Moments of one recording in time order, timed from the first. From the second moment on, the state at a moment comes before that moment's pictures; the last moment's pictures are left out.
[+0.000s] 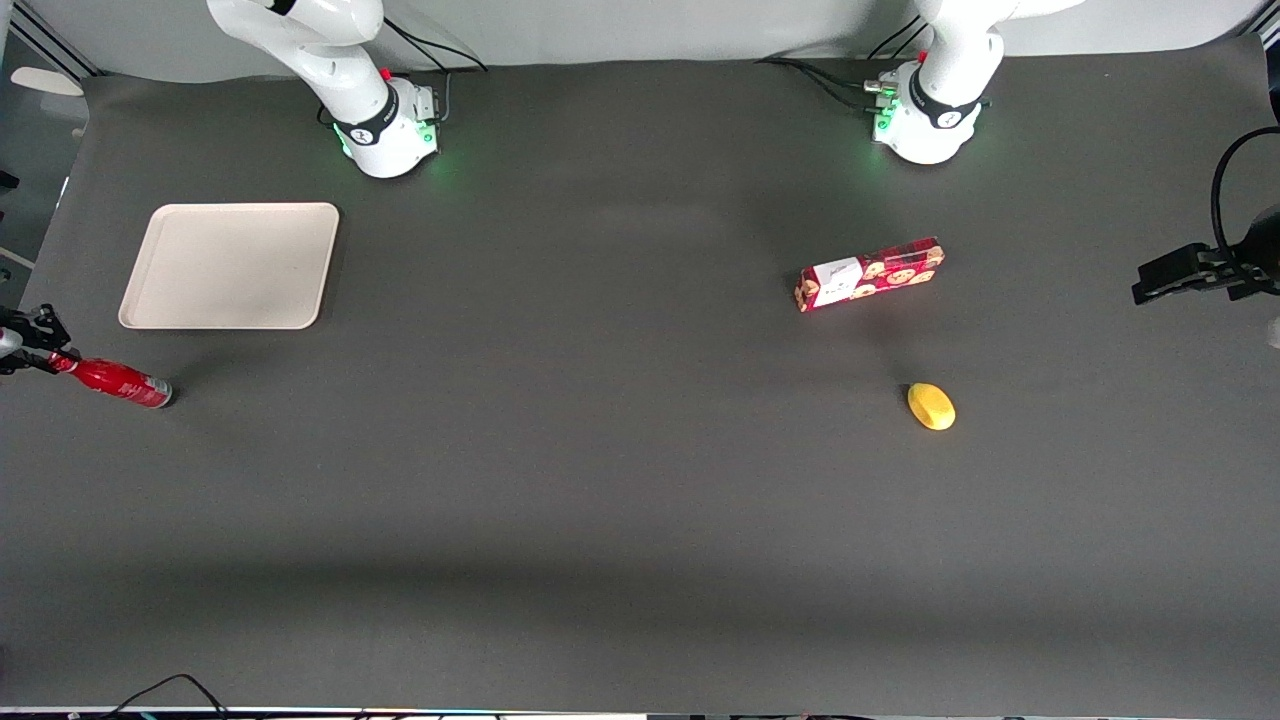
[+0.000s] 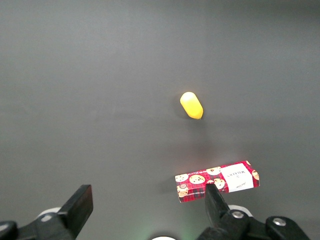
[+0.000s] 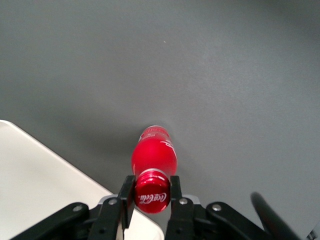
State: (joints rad) arm -0.08 0.32 -0.60 -1.90 0.25 2.17 -1.38
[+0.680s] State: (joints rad) arm -0.04 0.10 -0.57 -1.66 0.01 1.65 -1.13
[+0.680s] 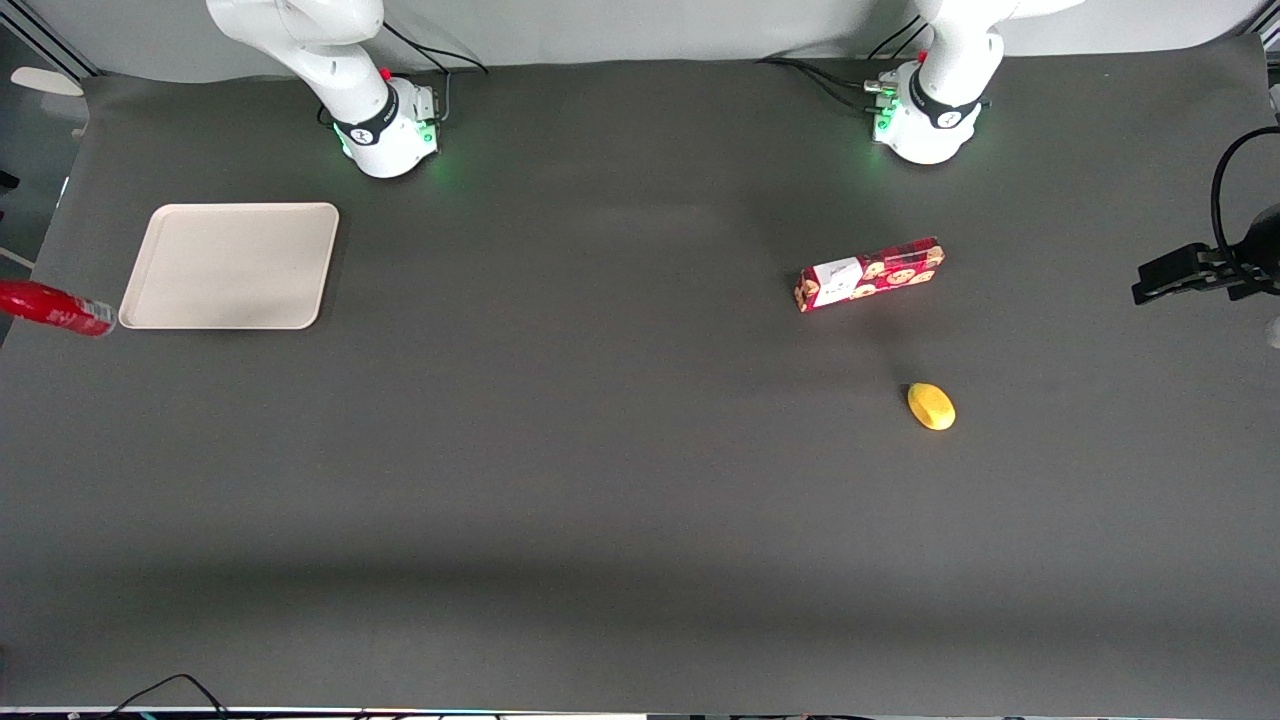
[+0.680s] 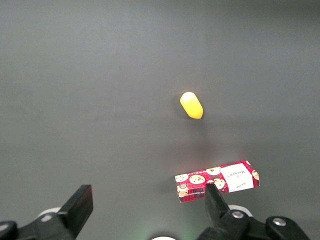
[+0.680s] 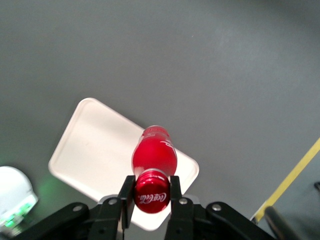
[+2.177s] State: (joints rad) arm -0.07 -0.14 -0.74 -2.24 -0.23 2.05 -0.99
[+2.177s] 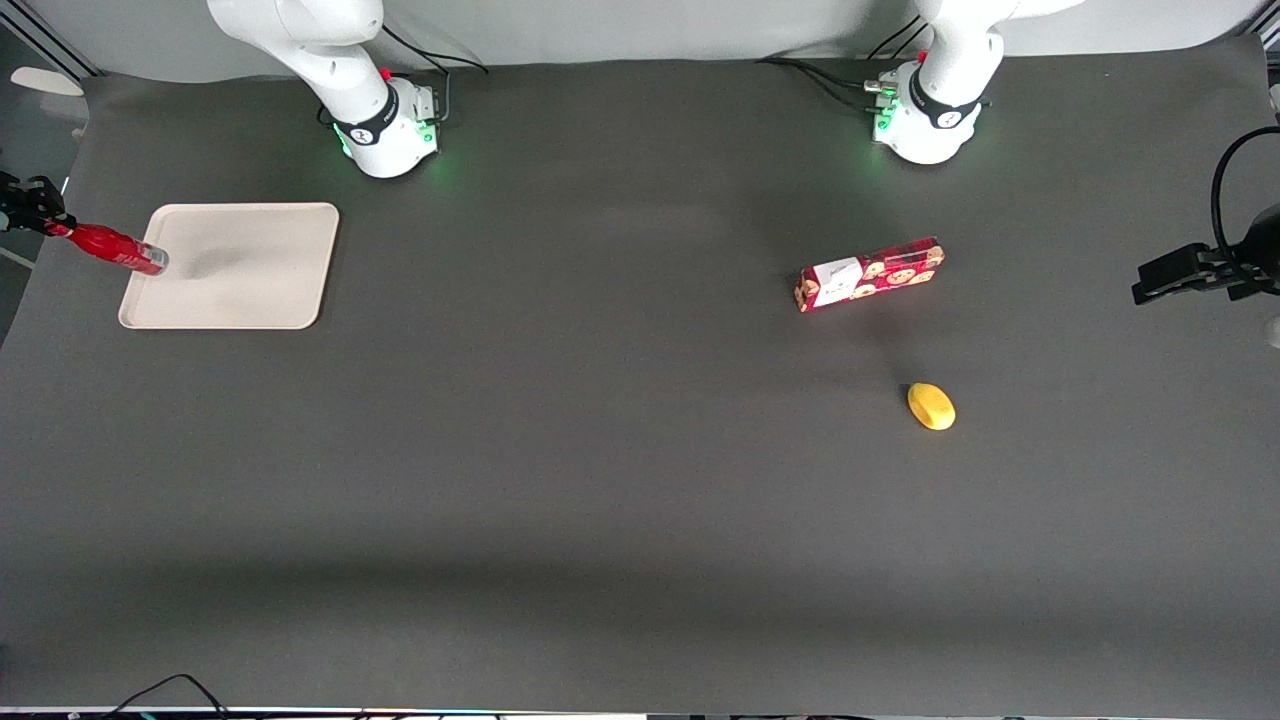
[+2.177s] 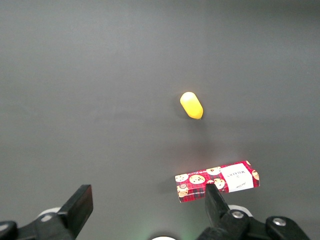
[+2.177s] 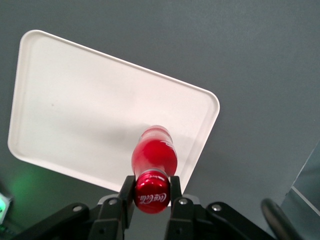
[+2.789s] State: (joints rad) arm -0.07 -0.14 -0.81 -2.34 -0.23 2.19 -1.01
